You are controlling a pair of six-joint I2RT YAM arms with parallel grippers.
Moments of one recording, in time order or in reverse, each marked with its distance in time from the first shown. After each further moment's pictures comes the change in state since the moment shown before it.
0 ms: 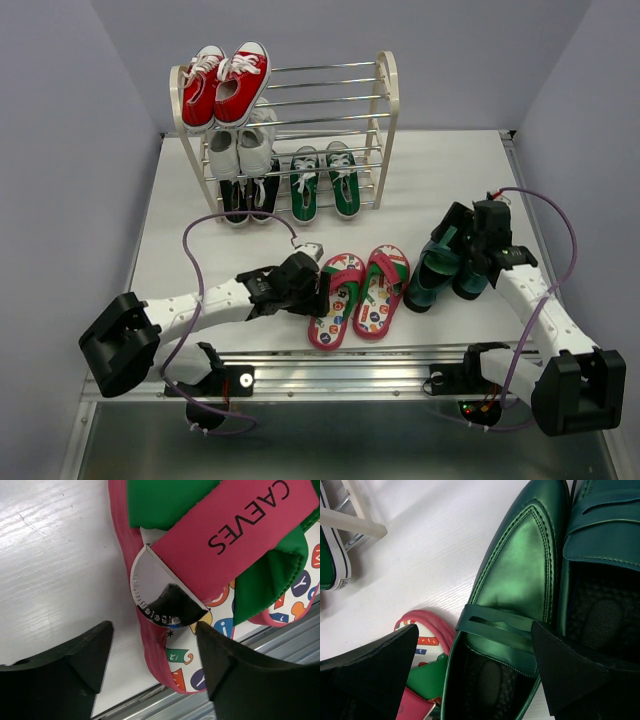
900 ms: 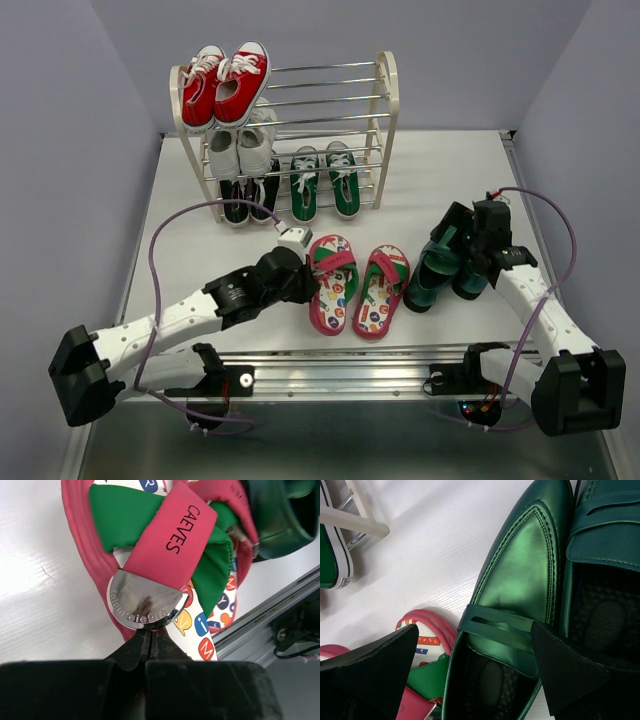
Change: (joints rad) left arm -0.024 -0.209 0.035 0.014 -0.083 0.005; right arm 0.000 0.000 -0.006 0.008 -0.009 -0.002
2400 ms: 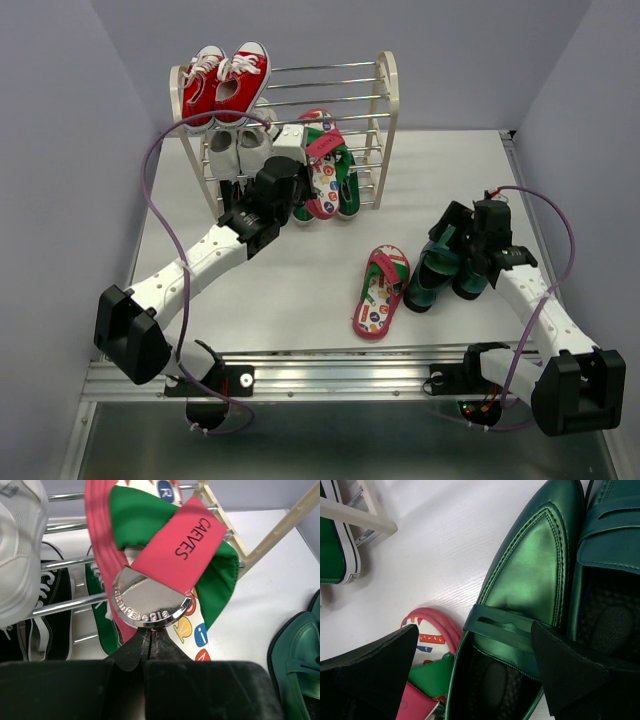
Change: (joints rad) left arm 0.290 0.330 0.501 0.267 -0.207 0.367; right arm 0.000 0.000 0.000 0.016 -0.029 -0.014
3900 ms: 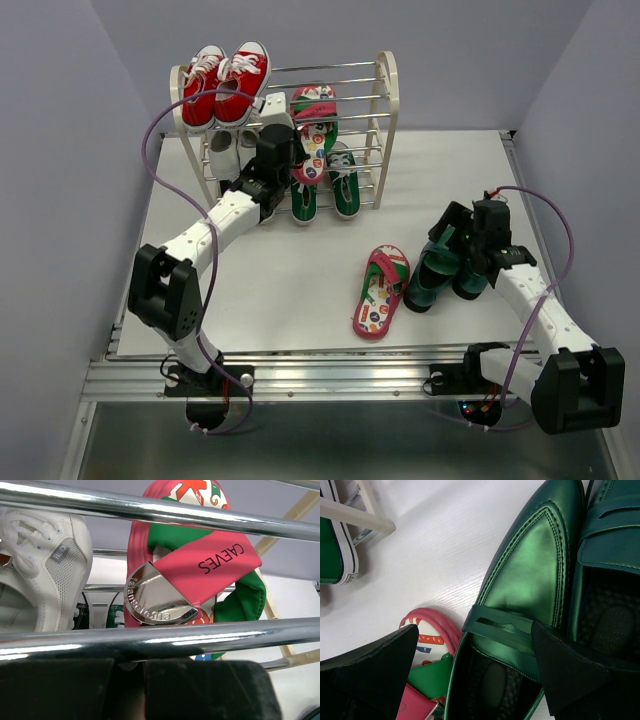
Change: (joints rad) left arm 0.162 0.282 0.196 0.171 -0.023 -0.061; right arm 0.000 0.009 -0.003 0.006 0.000 0.000
